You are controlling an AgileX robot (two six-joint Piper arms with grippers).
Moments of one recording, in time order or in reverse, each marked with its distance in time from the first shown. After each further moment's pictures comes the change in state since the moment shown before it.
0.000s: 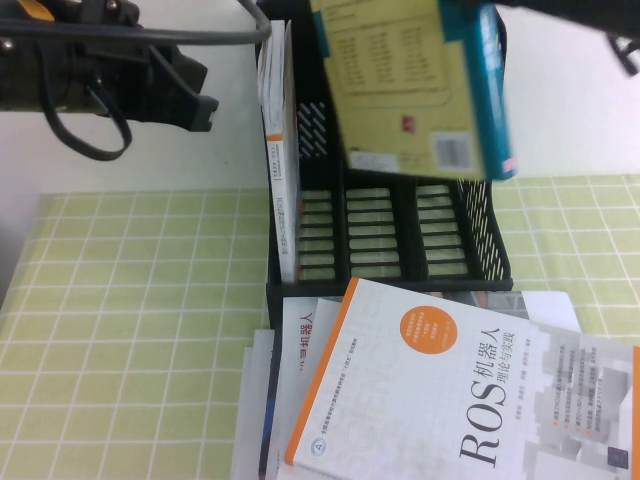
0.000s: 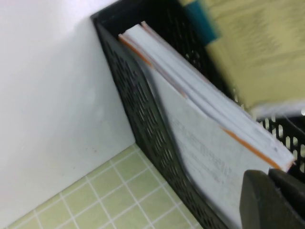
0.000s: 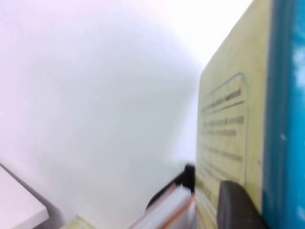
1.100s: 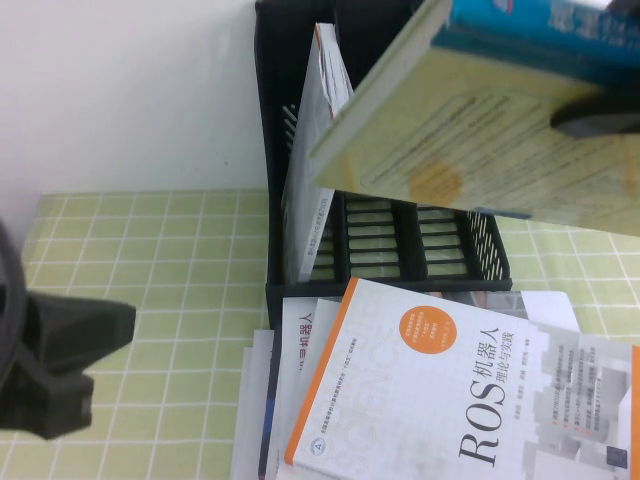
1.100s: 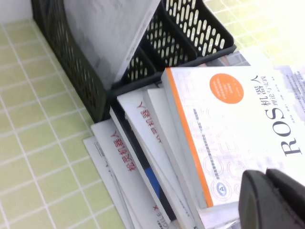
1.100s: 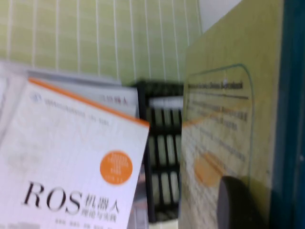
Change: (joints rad) right arm 0.402 -0.398 -0.272 -1.643 0.915 0.726; left arm 0.000 -0.587 0.447 -0.124 0.284 -0.275
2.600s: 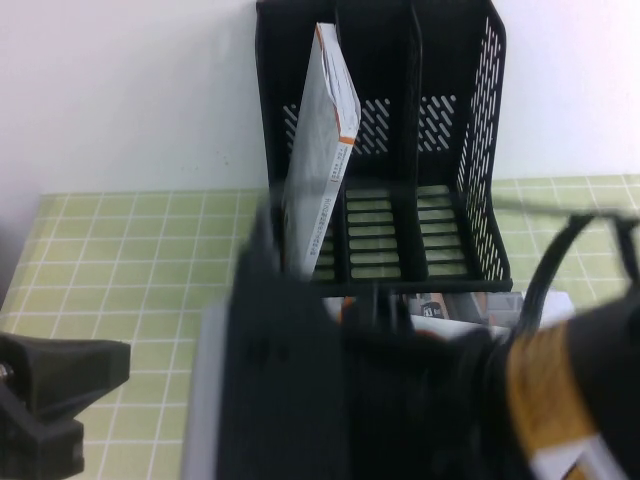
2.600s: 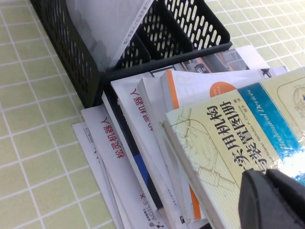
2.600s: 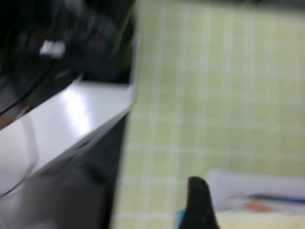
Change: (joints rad) right arm 0.545 0.093 0.328 0.068 -0.285 0.536; left arm 0.000 -0.095 0.108 -0.025 -0.034 -0.064
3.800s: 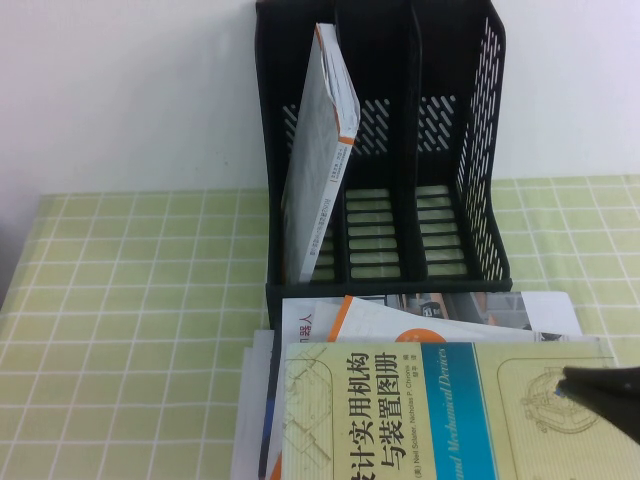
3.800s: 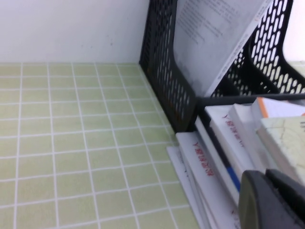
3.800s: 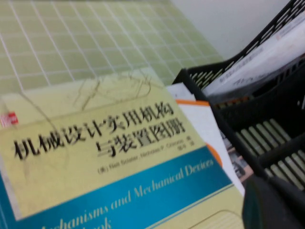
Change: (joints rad) right arm -0.446 -0.646 0.879 -0.200 -0.649 0.037; left arm 0.000 -0.591 0.367 0.364 -0.130 -0.297
